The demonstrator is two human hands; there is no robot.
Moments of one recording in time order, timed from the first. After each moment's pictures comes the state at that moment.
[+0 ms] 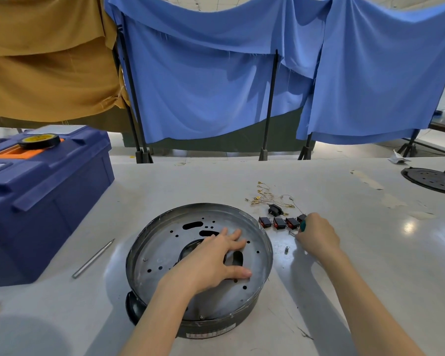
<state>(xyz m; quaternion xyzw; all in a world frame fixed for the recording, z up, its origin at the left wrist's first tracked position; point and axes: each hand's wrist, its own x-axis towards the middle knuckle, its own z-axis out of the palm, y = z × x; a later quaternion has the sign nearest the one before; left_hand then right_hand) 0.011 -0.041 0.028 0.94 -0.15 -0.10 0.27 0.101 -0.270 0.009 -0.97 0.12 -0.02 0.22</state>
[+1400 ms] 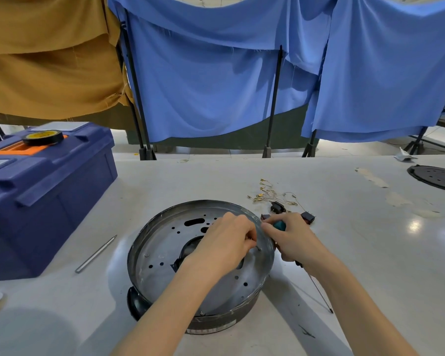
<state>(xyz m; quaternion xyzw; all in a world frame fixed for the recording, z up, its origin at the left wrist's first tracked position) 0.016 -0.072 0.053 0.96 -0.15 0.06 0.21 0.052 -0.228 0.030 -0.84 -0.07 0.04 0.53</state>
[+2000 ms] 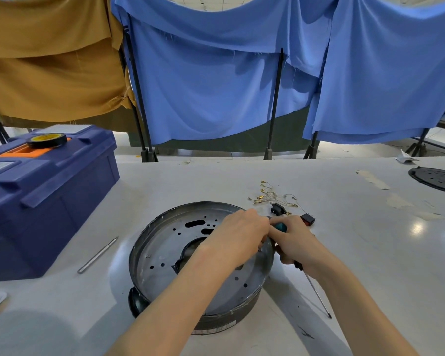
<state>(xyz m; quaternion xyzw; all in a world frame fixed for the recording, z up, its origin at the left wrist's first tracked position) 0.024 -0.093 0.075 0.97 -0.23 0.05 0.01 0.050 -0.229 0.033 -0.82 -0.07 0.08 0.57</state>
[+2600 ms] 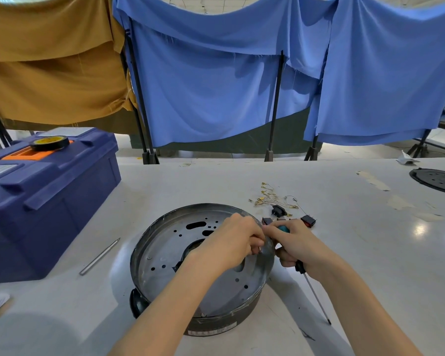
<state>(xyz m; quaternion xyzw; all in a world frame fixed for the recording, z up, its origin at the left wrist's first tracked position) 0.030 -0.077 0.057 0.95 -0.19 0.00 0.23 0.052 -0.236 0.030 -0.76 -0.05 0.14 0.63</state>
